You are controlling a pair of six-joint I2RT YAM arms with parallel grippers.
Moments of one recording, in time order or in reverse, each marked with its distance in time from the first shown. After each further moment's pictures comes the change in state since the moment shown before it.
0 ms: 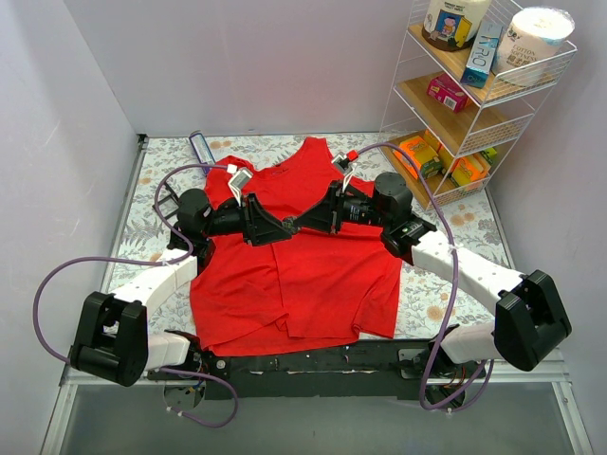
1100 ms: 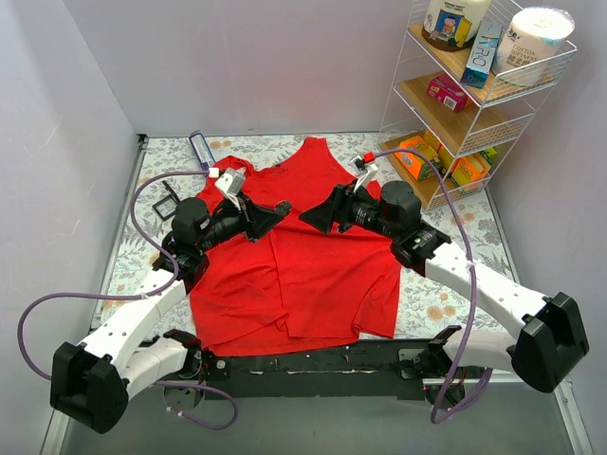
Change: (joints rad) left arm -0.079 -0.262 0.012 -0.357 -0.521 0.338; right arm 0.026 -0.109 -0.015 -0.200 0.317 -0.003
